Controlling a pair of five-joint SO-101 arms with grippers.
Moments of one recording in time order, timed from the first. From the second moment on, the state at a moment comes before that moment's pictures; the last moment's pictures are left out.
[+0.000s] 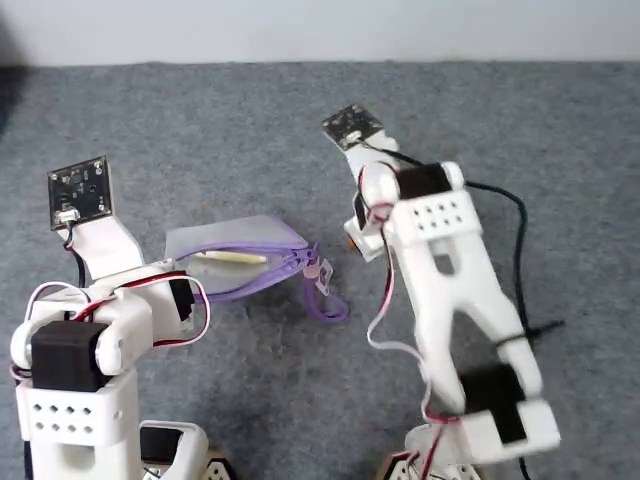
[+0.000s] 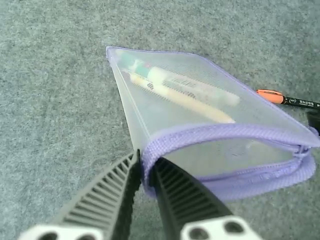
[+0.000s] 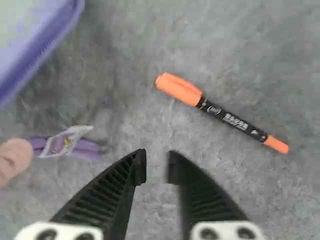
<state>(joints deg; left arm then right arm) -0.9 -51.0 23.3 99.1 23.8 -15.9 1.1 2.8 80.4 20.0</state>
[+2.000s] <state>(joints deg) -0.9 -51.0 23.3 99.1 23.8 -20.5 -0.7 -31.6 99.6 8.7</state>
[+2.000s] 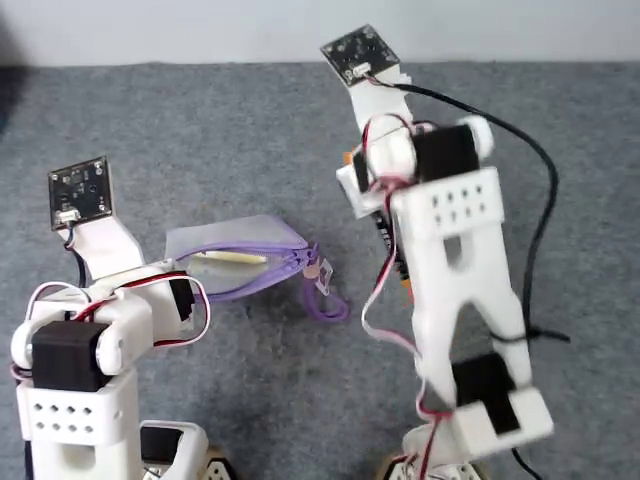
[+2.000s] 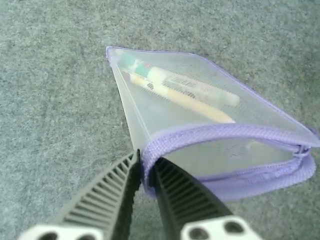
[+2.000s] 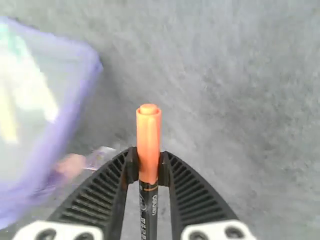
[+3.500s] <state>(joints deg) -0.9 -51.0 23.3 99.1 23.8 -40.8 -58.4 21.3 50.7 -14.9</state>
